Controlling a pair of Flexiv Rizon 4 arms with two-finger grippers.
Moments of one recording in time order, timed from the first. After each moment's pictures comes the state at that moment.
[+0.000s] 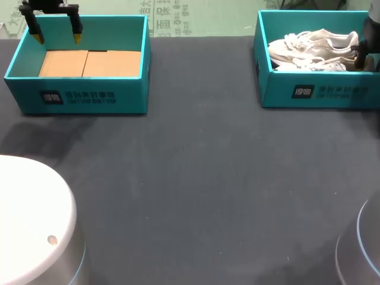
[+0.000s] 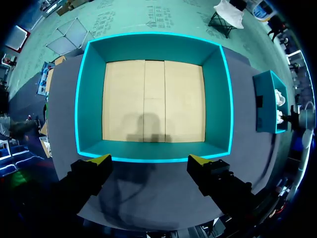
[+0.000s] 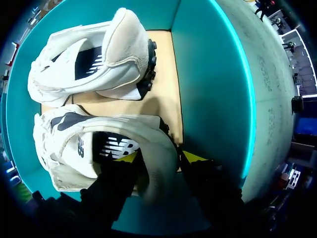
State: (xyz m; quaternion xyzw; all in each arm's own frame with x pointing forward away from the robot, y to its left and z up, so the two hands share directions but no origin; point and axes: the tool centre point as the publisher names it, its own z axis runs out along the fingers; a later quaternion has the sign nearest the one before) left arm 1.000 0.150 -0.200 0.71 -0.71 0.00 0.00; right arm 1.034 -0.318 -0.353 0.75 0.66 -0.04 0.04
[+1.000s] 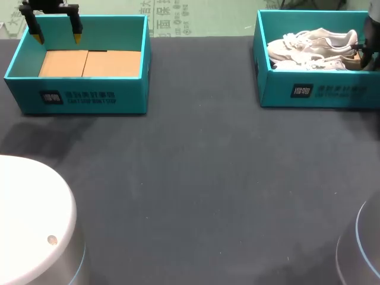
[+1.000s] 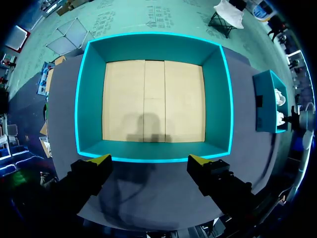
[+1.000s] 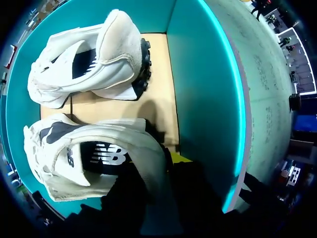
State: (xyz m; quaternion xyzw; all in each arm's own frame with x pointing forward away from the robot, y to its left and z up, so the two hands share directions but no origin) left arm 1.000 0.150 -0.200 0.71 -0.71 0.00 0.00; right arm 1.030 -0.318 -0.346 0.75 0.65 -0.04 0.05
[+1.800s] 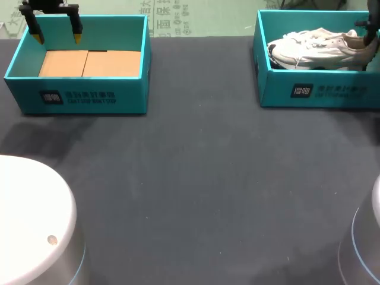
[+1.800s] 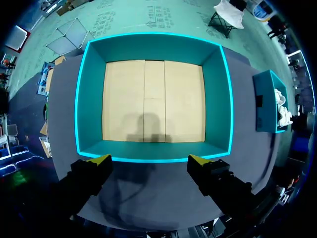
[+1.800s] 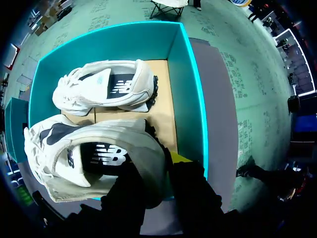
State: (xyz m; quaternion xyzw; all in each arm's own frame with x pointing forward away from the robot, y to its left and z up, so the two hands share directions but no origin) left arm 1.000 0.150 -0.200 0.71 -0.71 0.00 0.00; right arm 1.039 -0.301 -0.268 0.75 0.65 -0.01 0.08
